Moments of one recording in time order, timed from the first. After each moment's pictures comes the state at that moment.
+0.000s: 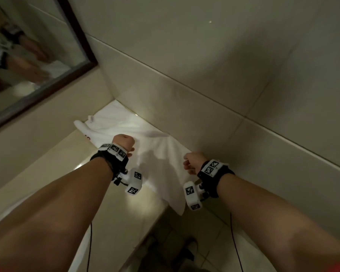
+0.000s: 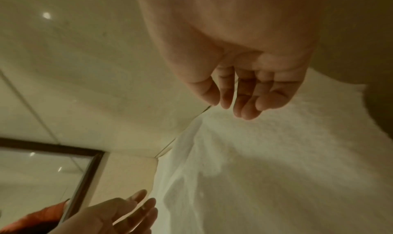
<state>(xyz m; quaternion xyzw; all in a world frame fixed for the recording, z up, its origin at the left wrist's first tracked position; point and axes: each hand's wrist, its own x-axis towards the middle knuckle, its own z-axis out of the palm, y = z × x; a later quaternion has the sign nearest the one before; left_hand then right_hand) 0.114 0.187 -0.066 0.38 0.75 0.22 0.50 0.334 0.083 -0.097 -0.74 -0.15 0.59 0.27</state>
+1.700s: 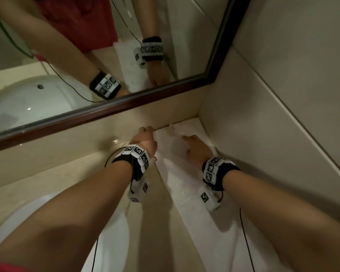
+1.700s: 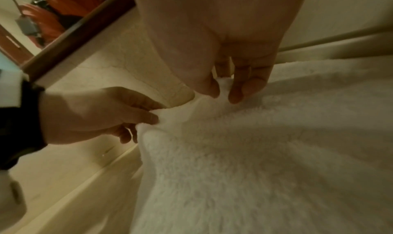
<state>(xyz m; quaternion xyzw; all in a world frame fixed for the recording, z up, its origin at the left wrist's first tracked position) -0.083 0.339 -0.108 0.57 0.78 0.04 0.26 0.118 0.366 -0.124 -0.55 -0.77 0.31 -0.06</state>
